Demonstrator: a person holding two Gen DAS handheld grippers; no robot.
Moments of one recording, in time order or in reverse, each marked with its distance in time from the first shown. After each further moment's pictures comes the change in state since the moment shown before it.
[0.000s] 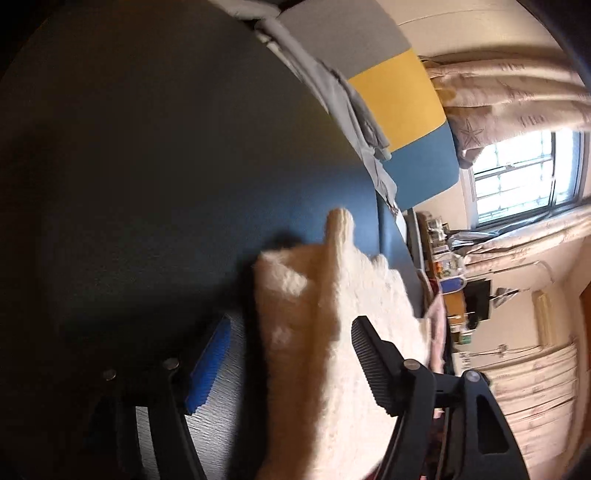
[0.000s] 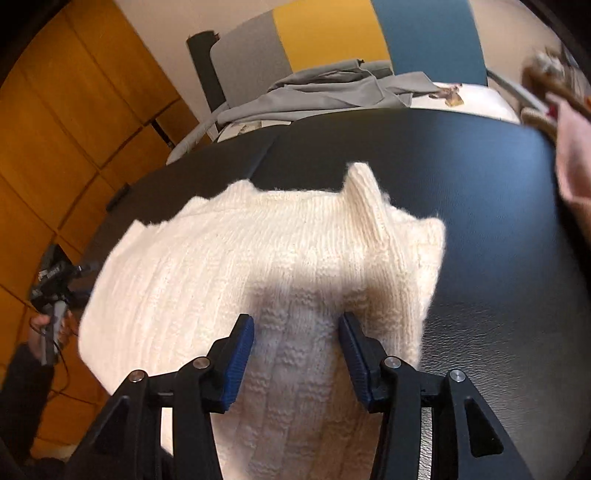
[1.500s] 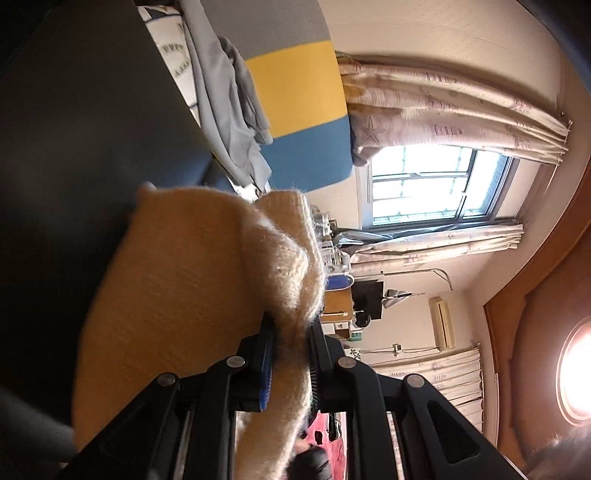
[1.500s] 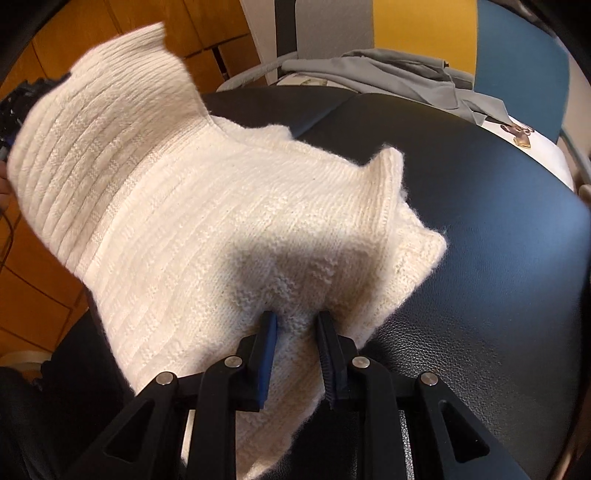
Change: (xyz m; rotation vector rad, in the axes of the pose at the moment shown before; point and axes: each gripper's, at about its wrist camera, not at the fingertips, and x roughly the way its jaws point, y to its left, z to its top) left arm 0.008 -0.184 -0.040 -0.081 0.023 -0.443; right arm 0.023 0.020 0.007 -0.352 0.158 0.013
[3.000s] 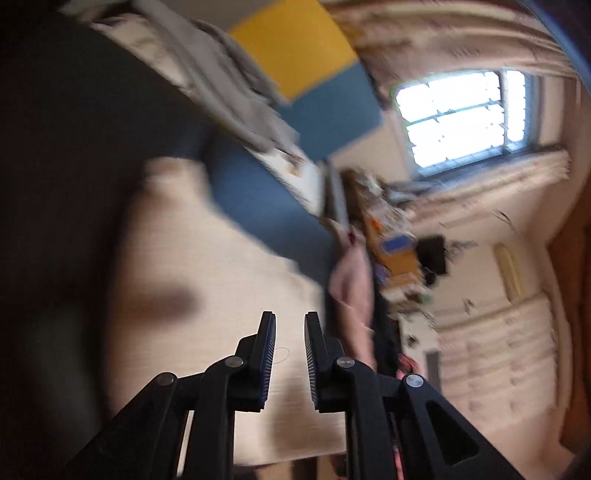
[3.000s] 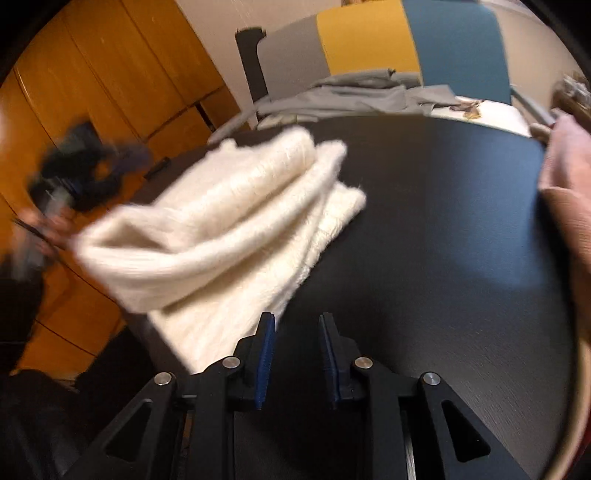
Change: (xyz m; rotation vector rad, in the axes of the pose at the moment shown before) left arm 0.059 0.012 -0.041 0.198 0.038 0.337; right arm -0.118 -0.036 -0.106 0.162 -0.204 0.083
